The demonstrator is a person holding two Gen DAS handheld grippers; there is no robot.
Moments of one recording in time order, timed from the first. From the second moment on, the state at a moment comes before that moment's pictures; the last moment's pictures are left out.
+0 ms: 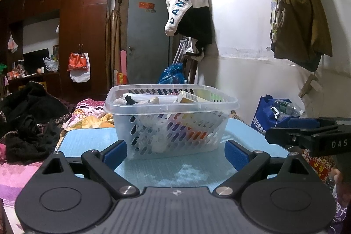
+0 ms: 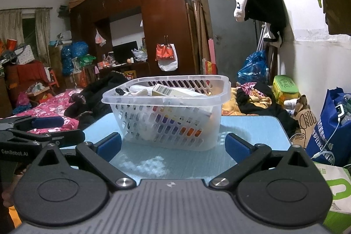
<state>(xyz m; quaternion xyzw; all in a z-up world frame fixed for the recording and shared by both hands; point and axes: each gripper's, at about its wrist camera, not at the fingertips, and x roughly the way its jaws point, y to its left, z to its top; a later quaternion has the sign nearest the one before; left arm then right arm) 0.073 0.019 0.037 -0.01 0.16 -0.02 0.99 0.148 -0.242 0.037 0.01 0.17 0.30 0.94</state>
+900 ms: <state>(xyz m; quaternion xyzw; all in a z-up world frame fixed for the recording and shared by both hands) 0.074 0.015 0.035 0.00 0.16 -0.03 0.99 0.148 -0.239 0.033 0.00 0.17 0.30 0.94</state>
